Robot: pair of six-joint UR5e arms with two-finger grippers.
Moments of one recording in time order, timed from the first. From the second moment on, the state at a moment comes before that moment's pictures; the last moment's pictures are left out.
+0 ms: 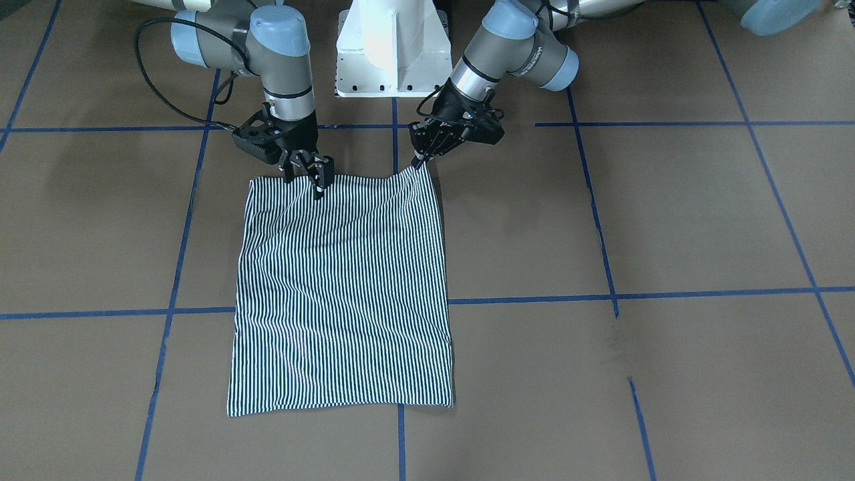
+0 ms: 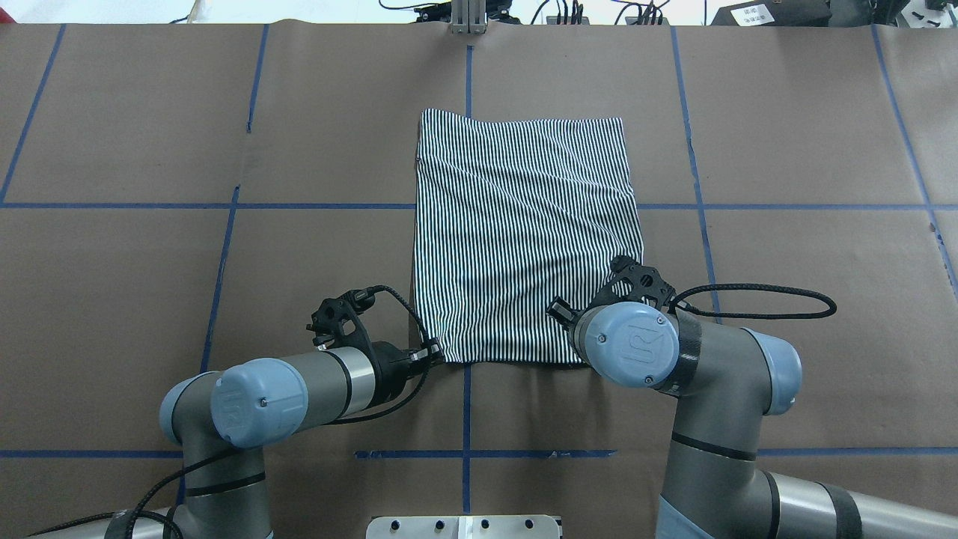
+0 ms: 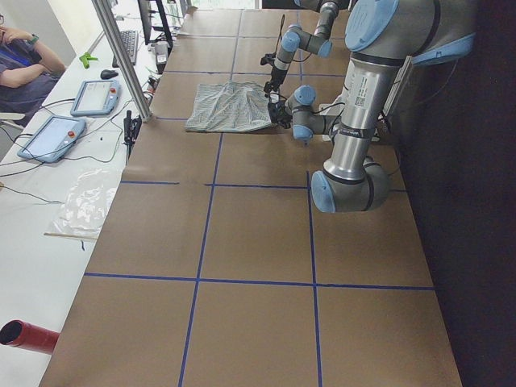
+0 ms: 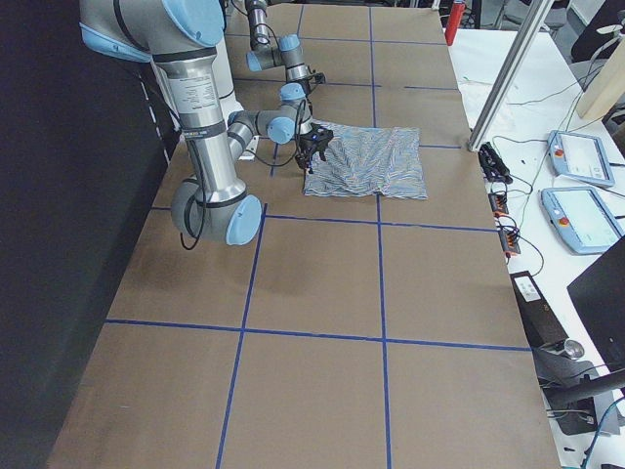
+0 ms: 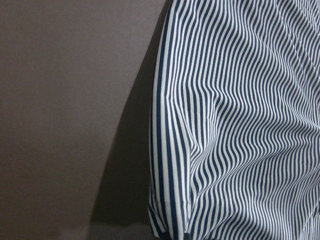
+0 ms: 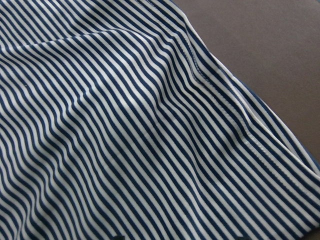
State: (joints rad) left arm -0.26 -2.00 -1.71 -2.35 -1.50 -1.79; right arm 0.34 -1.18 1.86 -1.51 1.51 1.97
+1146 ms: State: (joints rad) left arm -0.26 -2.00 -1.71 -2.35 -1.50 -1.79; right arm 0.33 -1.17 1.82 -1.54 1.50 1.97
